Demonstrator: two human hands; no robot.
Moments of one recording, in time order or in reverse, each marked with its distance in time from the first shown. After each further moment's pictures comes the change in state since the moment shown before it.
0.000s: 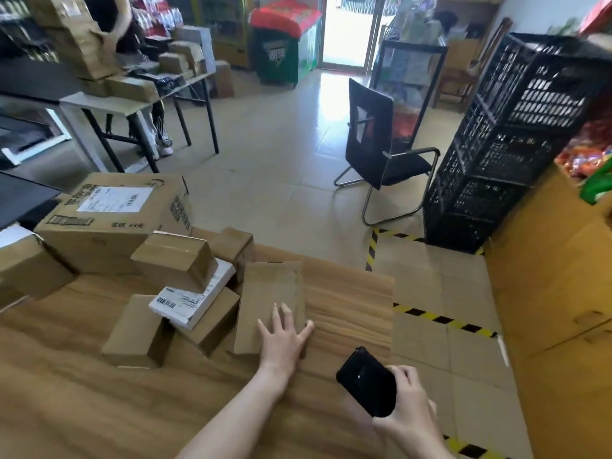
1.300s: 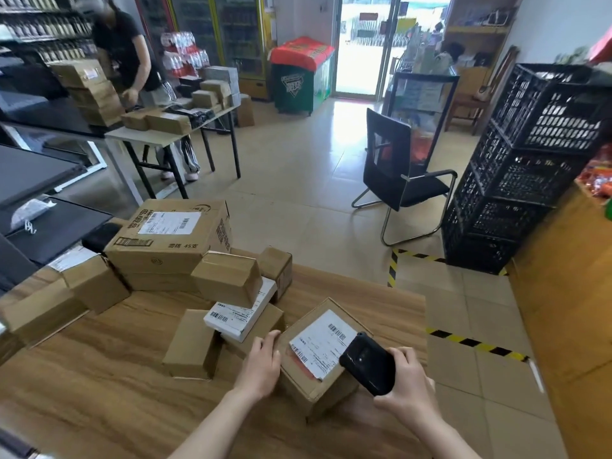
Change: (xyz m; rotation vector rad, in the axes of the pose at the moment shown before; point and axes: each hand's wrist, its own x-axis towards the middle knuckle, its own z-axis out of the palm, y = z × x) left_hand -0.065 -0.117 0.022 -0.949 0.153 -0.261; right_hand 0.008 -0.087 0.014 -0.037 0.082 -0.091
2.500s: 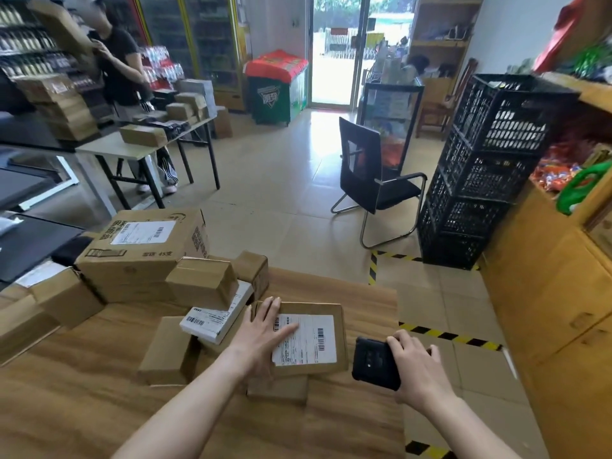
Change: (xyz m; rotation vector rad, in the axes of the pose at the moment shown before) left_hand 0.020 0.061 -0.020 1.040 -0.248 0.430; right_hand -0.015 0.033 -0.058 -0.554 0.004 -0.123
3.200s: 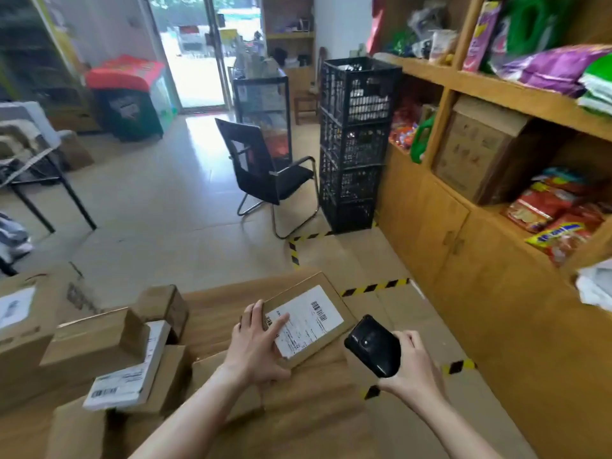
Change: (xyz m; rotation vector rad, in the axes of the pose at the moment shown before) left_hand 0.038 0.082 -0.022 -0.231 0.206 0.218; right_hand -0.103 0.029 0.031 0.596 0.179 0.600
